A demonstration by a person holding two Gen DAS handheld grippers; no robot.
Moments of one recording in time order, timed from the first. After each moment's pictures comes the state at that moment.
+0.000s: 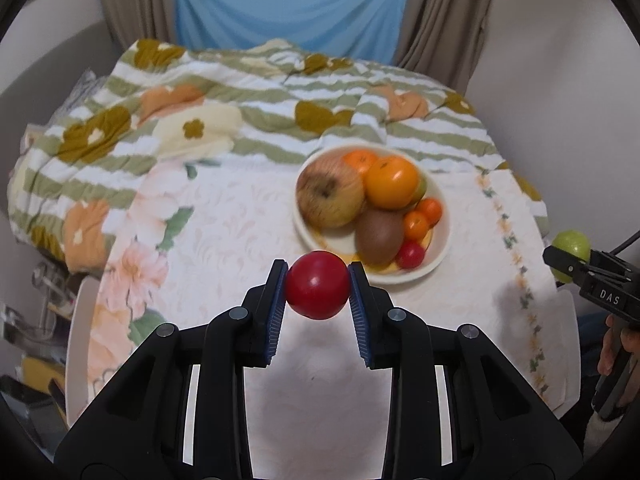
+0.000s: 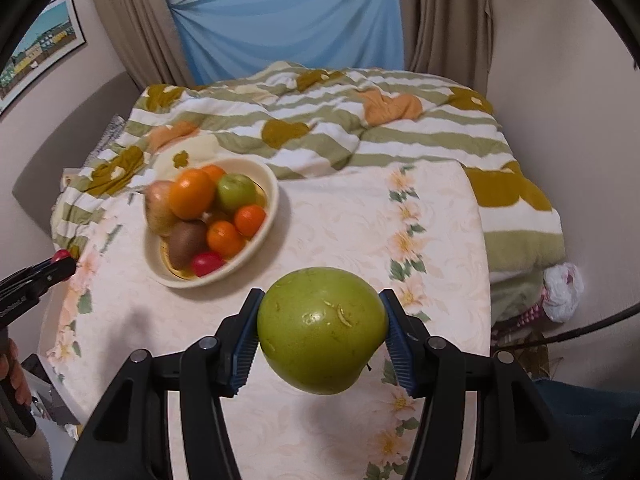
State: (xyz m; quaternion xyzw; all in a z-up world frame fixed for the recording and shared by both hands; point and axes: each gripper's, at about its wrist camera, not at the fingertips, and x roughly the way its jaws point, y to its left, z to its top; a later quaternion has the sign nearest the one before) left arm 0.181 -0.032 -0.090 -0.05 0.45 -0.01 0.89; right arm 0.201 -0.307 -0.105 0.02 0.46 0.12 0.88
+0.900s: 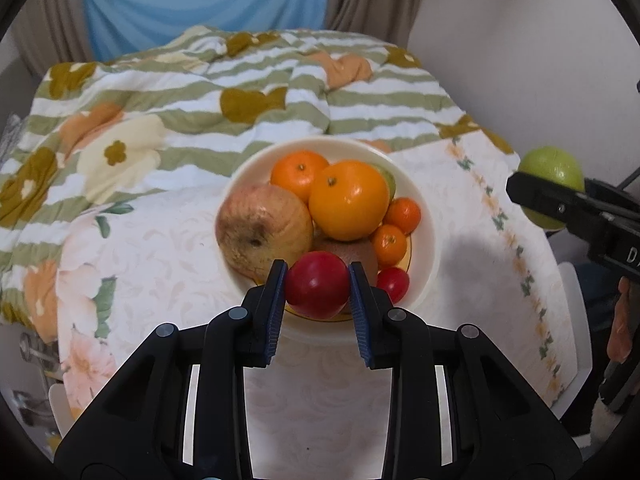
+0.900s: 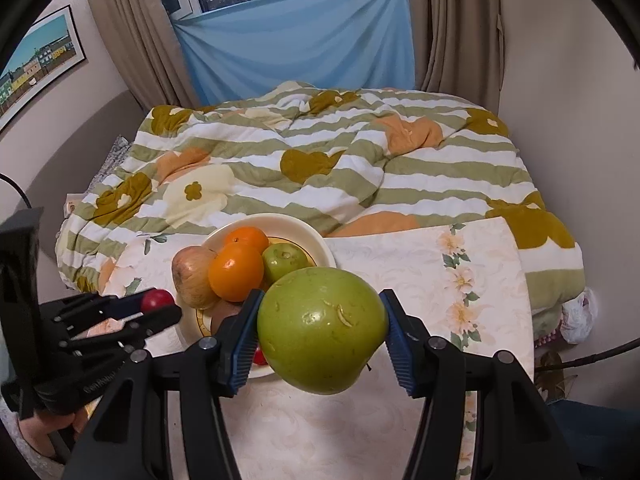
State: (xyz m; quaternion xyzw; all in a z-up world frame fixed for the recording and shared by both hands) left arm 0.272 -0.062 -0.131 0.01 0.49 -0.13 0.86; right arm 0.256 -0.248 -0.089 0.04 0.45 0.10 0.89
